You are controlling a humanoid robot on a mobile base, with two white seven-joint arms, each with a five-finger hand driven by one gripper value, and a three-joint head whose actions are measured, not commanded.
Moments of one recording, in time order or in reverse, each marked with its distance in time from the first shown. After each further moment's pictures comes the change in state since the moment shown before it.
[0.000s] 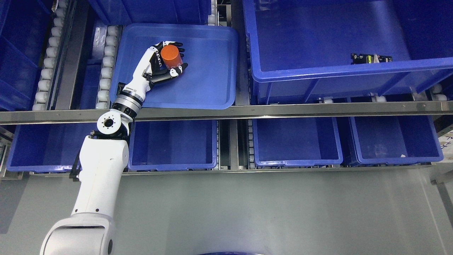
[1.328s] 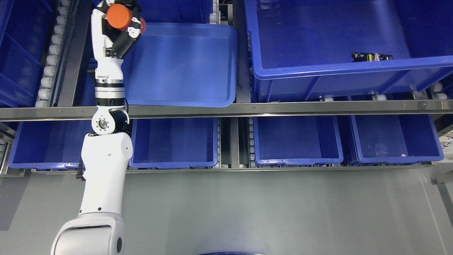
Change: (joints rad) left arm 0.011 -0.053 0.071 -0.129 0.173 -0.429 0.222; right arm 0.000 0.000 0.000 0.000 0.000 0.000 0.000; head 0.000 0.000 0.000
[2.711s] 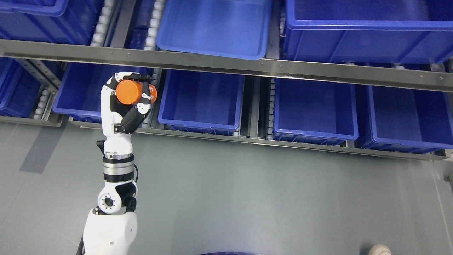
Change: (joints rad) left arm 0.550 -0.005 -0.126 -0.546 0.029 0.072 0.055; right arm 0.000 0.000 0.000 0.000 0.000 0.000 0.000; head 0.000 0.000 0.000
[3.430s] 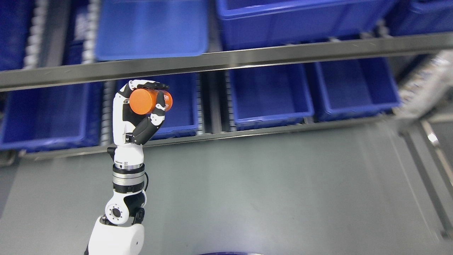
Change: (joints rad) left arm 0.049 -0.001 -0.091 -0.094 0.002 0.003 0.000; right arm 0.000 -0.001 0.000 0.000 0.000 0.005 -0.001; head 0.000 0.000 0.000
